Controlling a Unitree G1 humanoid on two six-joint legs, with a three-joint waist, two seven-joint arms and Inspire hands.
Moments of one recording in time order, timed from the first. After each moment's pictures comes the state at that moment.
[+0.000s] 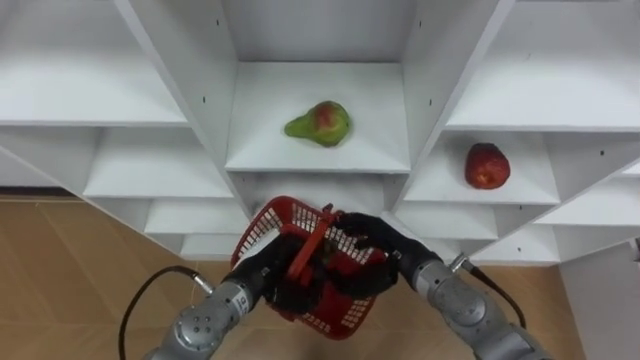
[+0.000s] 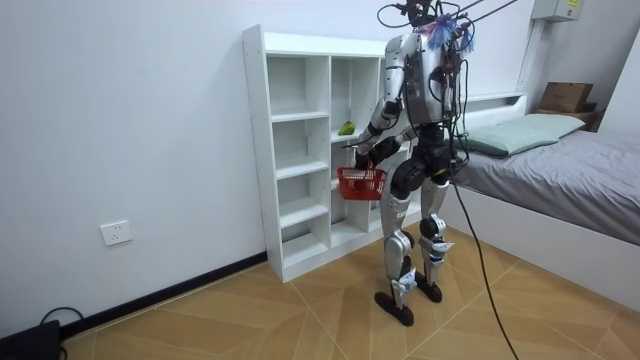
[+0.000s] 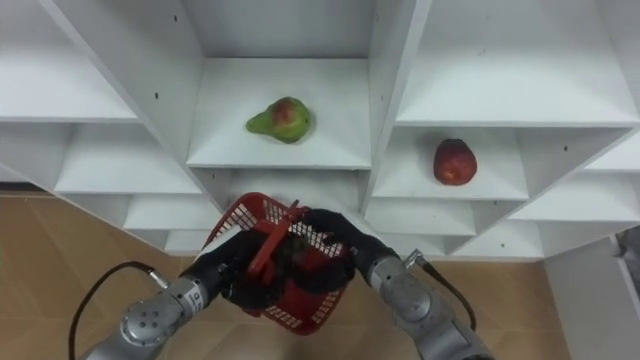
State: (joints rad) left arm -0.09 0.26 -0.40 0.60 0.07 -0.18 -0.18; right arm -0.19 -0.25 0.47 0.71 -0.16 -0.22 0.11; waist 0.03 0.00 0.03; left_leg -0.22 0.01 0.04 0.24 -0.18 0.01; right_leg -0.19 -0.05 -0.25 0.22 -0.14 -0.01
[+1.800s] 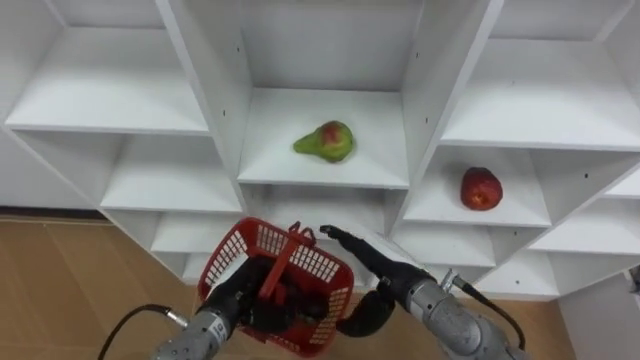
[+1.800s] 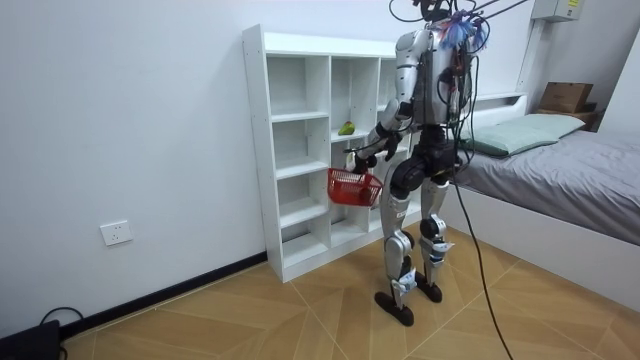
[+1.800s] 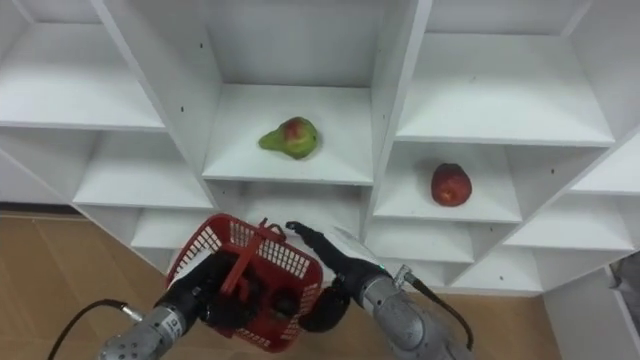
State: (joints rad) left arm 0.04 0.26 -0.29 0.67 0.07 -0.19 -0.11; right arm -0.03 -0.30 0.45 0.42 -0.41 -0.17 0.13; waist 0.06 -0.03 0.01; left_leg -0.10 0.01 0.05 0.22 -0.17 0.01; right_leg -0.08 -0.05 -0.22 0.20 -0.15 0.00
